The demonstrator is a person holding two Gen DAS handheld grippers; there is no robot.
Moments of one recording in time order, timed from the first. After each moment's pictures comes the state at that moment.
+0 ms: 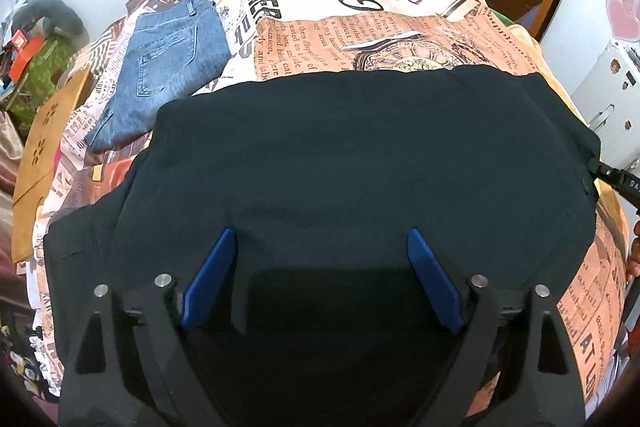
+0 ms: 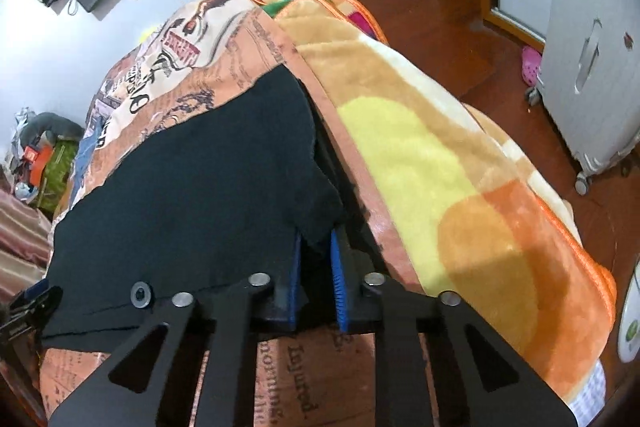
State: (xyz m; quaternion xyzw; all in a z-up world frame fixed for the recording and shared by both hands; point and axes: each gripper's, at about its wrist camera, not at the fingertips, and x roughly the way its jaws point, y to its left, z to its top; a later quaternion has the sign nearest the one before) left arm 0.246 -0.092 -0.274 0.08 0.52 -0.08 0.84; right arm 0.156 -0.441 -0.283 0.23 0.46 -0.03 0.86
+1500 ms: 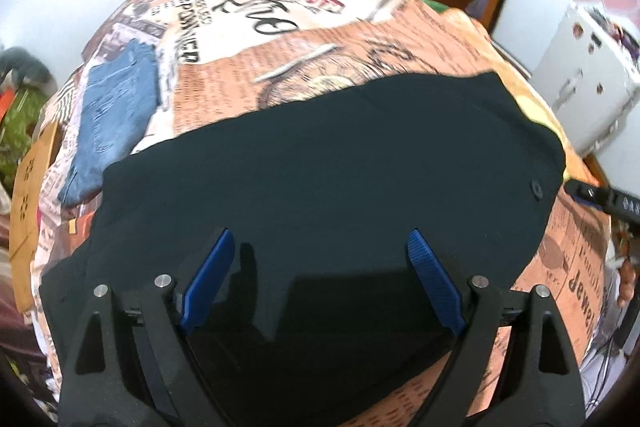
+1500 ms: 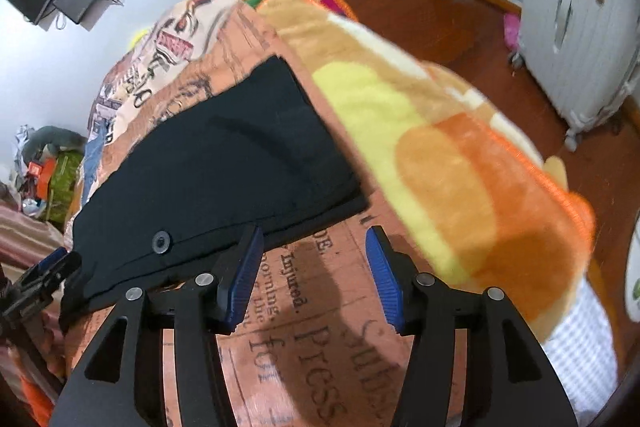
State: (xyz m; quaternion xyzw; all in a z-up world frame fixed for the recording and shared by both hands) left arm 0.246 -0.175 -0.263 0.14 0.51 -0.15 0.84; right arm 0.121 -0.448 -0.287 0.30 0.50 -0.04 0.81
